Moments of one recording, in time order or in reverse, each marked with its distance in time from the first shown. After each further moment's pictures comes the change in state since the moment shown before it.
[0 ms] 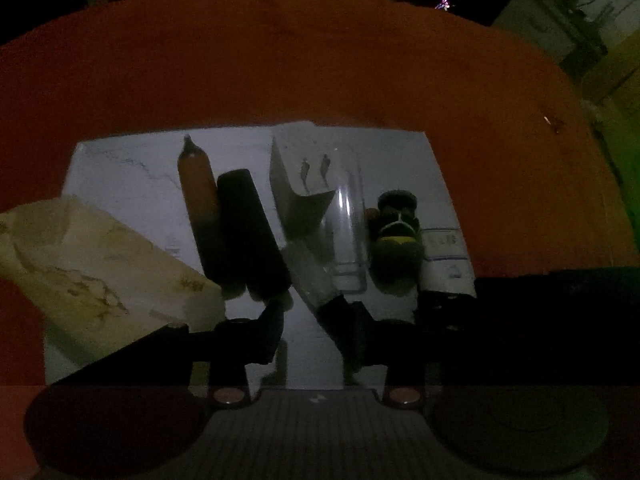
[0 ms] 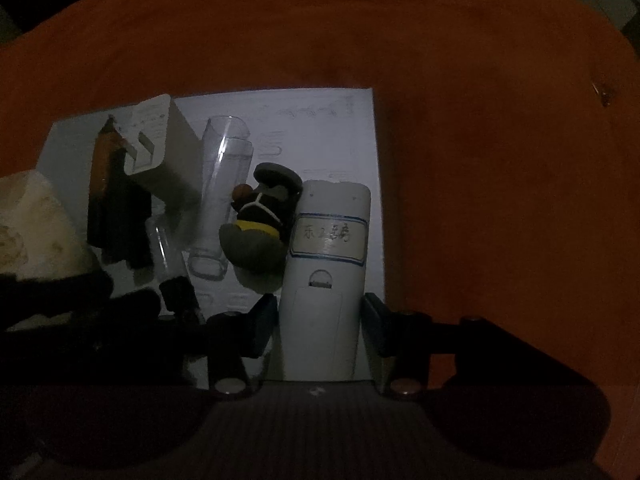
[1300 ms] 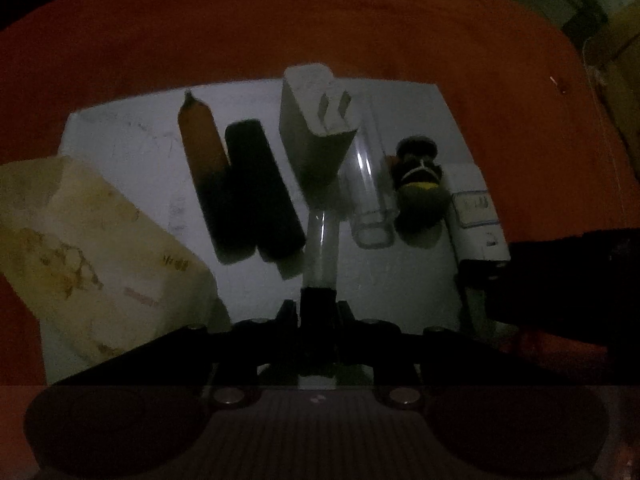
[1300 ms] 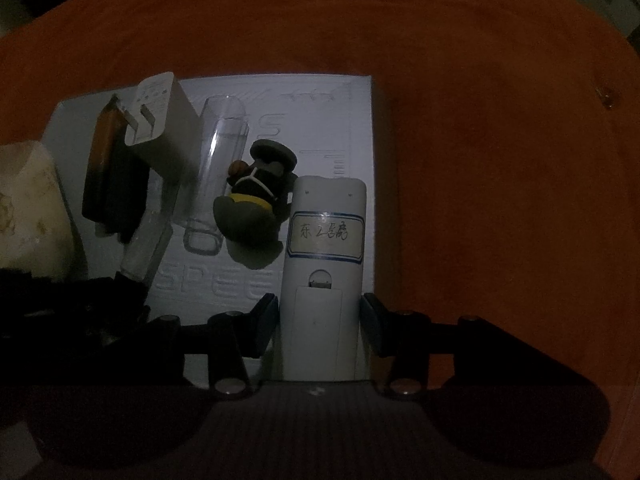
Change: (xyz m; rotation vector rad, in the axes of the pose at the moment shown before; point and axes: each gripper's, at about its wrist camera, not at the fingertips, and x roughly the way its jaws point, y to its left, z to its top) left arm 0.003 0.008 -0.022 0.063 0.061 0.020; right arm -0.009 -0.003 -0.017 -0.022 0.003 -0.006
